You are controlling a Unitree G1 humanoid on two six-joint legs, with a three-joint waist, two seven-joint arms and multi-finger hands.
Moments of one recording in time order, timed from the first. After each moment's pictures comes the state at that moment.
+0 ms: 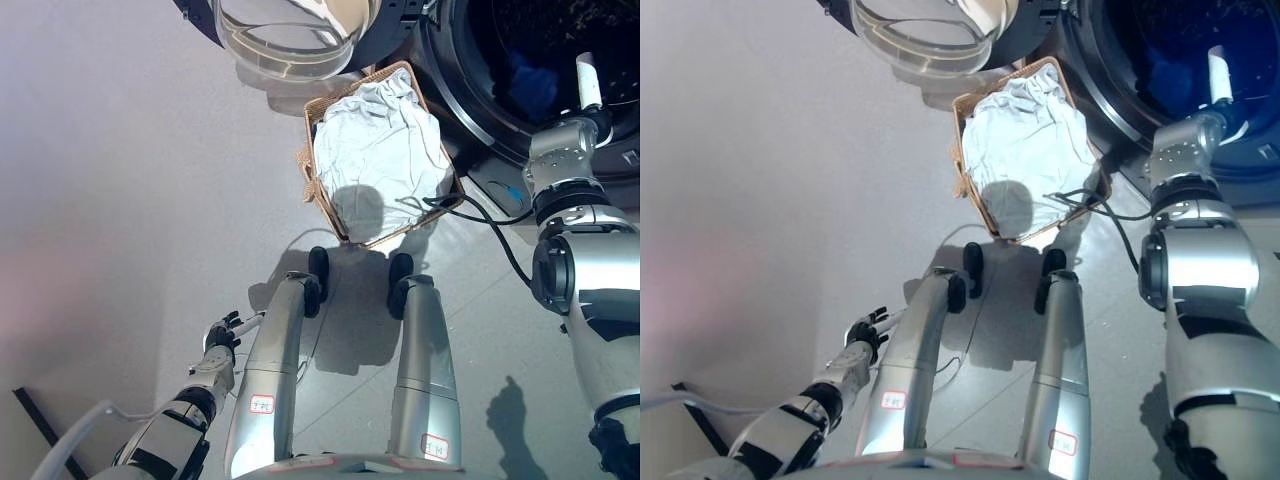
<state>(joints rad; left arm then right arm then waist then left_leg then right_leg) -0.35 0.22 -0.32 1.18 -0.59 -0.05 0.25 -1.33 -0.59 0.01 1.34 1.17 -0.26 -0.47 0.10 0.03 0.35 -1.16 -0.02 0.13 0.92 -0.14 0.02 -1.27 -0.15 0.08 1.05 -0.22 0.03</state>
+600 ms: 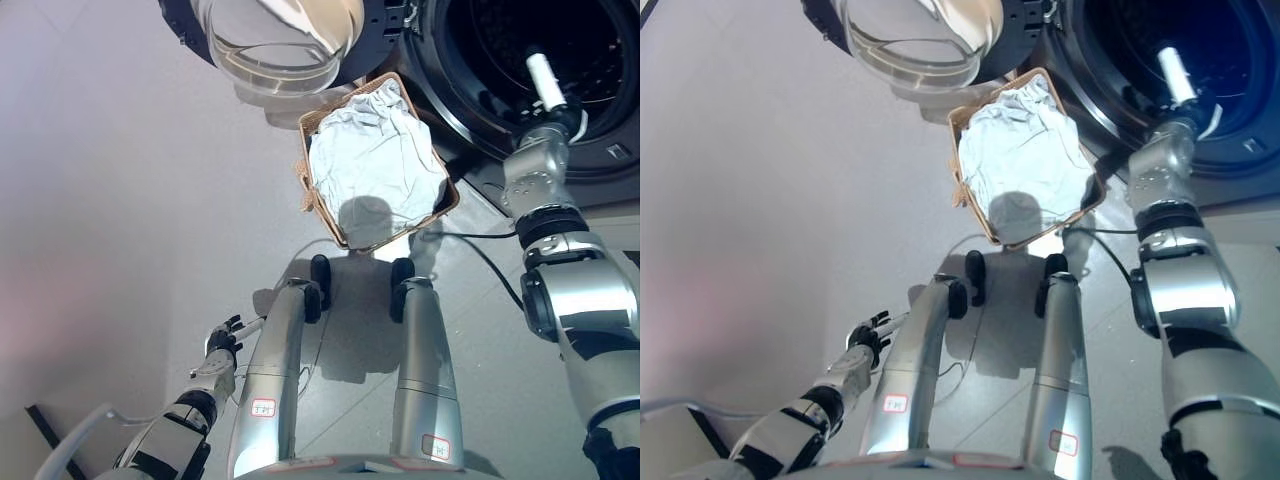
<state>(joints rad) -0.33 0.21 -0.31 1.20 -0.59 -0.05 0.23 -1.11 -0.54 0.22 1.02 1.09 -0.24 -0.30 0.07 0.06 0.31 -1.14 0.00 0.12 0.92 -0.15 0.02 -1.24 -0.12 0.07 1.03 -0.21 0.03</state>
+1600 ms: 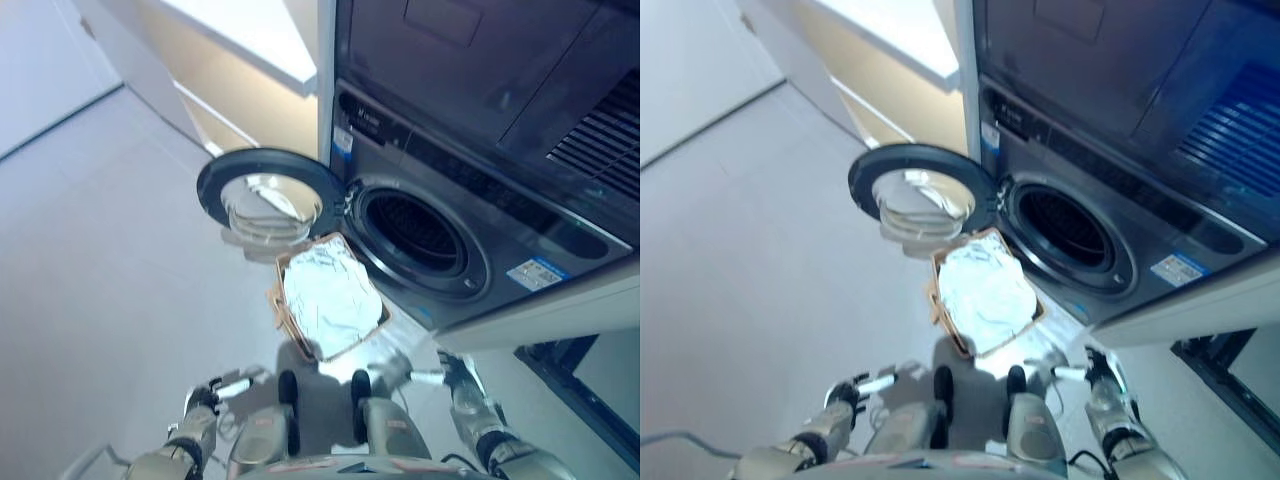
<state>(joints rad) -0.15 0.20 -0.15 1.34 -0.27 -0.03 0.18 -0.14 -0.27 0.12 1.26 0.16 -0.02 -0.26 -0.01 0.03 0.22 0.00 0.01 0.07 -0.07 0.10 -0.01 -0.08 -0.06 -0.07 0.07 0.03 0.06</state>
